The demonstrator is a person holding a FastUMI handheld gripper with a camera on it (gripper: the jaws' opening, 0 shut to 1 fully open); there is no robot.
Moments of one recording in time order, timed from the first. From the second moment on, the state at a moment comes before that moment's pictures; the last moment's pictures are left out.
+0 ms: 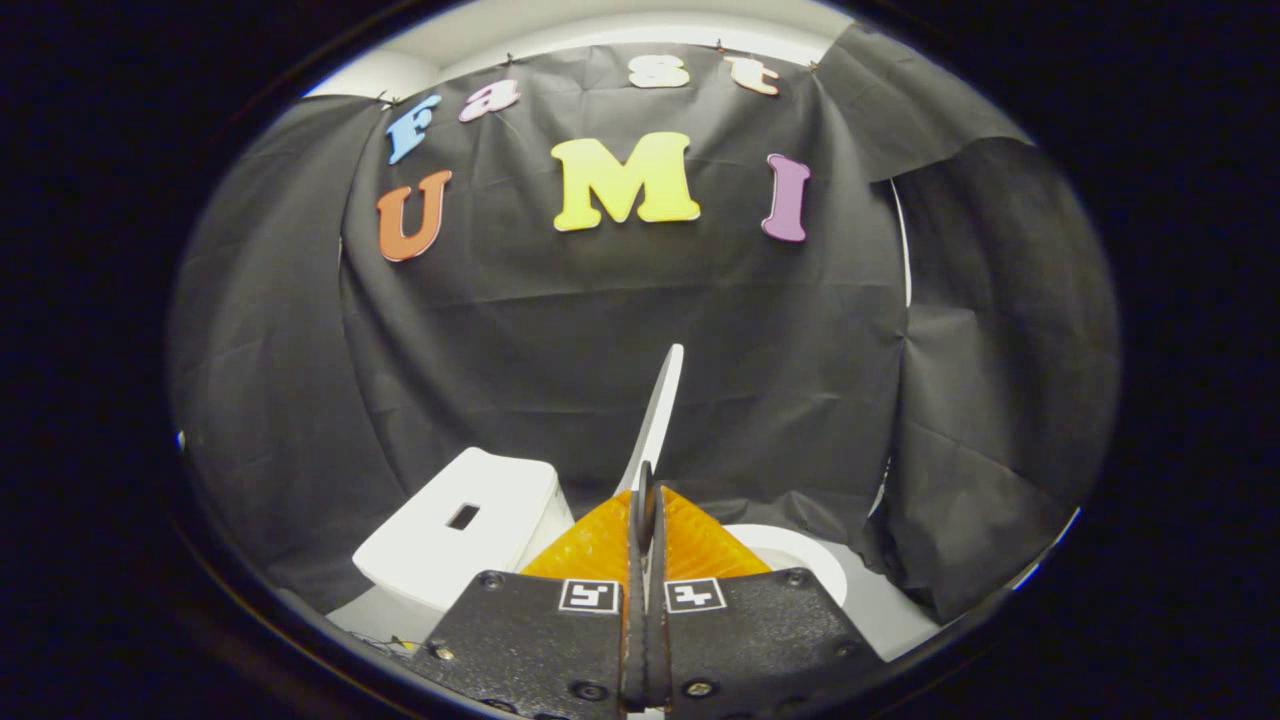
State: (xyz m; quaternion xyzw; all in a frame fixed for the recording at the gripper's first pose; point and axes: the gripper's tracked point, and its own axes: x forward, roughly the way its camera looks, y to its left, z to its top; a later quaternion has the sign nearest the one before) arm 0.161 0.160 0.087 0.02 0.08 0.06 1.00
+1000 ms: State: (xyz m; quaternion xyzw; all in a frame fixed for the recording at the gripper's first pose) arm 0.153 0.277 0.097 -0.07 0.05 0.08 0.99
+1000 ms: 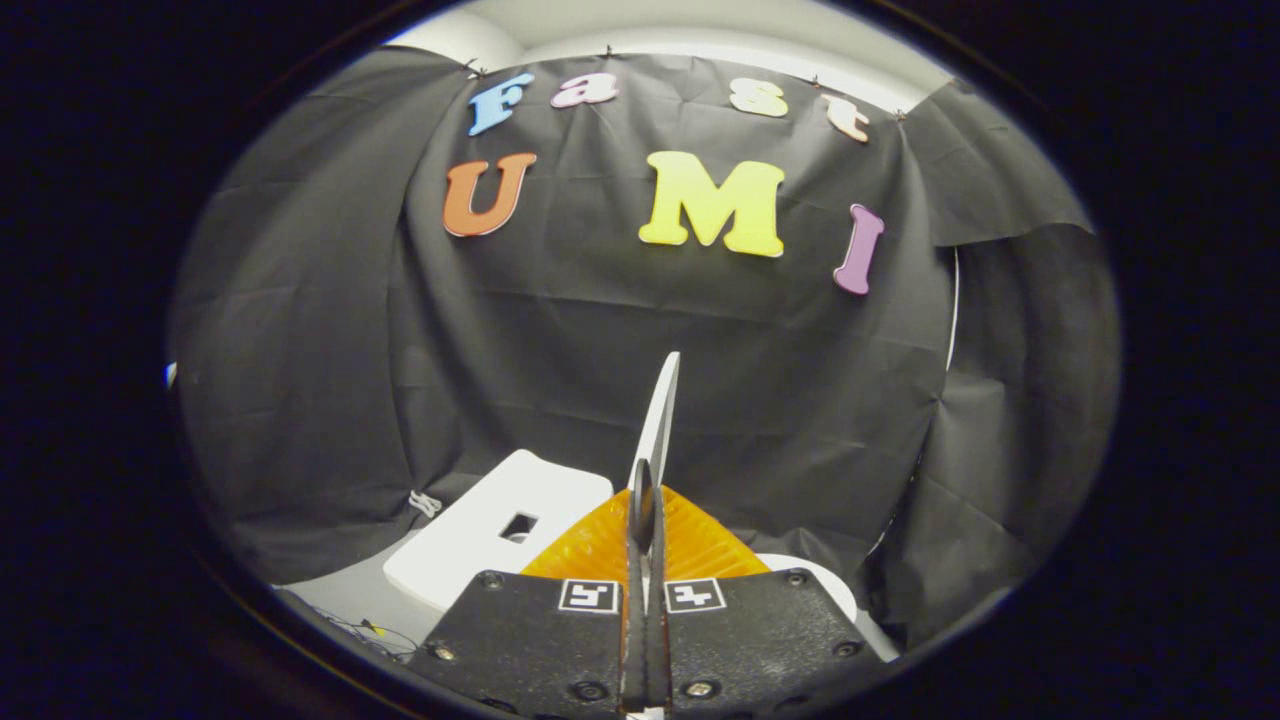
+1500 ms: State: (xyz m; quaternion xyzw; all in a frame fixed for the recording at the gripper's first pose) arm 0.150 0.337 0.086 -0.12 0.04 0.10 0.99
